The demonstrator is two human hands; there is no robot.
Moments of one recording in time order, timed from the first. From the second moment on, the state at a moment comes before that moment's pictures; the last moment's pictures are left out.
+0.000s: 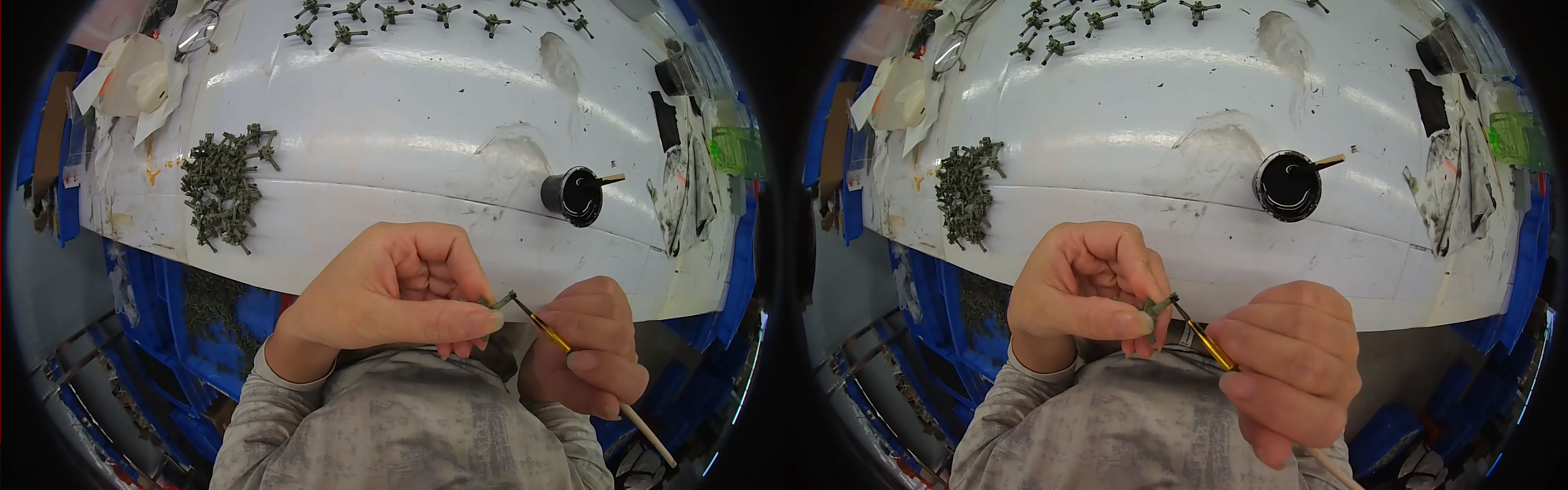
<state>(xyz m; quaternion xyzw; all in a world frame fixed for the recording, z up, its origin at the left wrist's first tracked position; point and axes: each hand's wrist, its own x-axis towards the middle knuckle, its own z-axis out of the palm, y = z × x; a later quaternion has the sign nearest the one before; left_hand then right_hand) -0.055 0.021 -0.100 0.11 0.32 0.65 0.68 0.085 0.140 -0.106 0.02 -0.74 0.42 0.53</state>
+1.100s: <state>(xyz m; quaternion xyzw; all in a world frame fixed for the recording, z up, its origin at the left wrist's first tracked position) -0.048 0.024 -0.100 0.20 0.41 0.69 0.57 0.093 0.141 -0.107 0.00 -0.73 0.41 0.55</state>
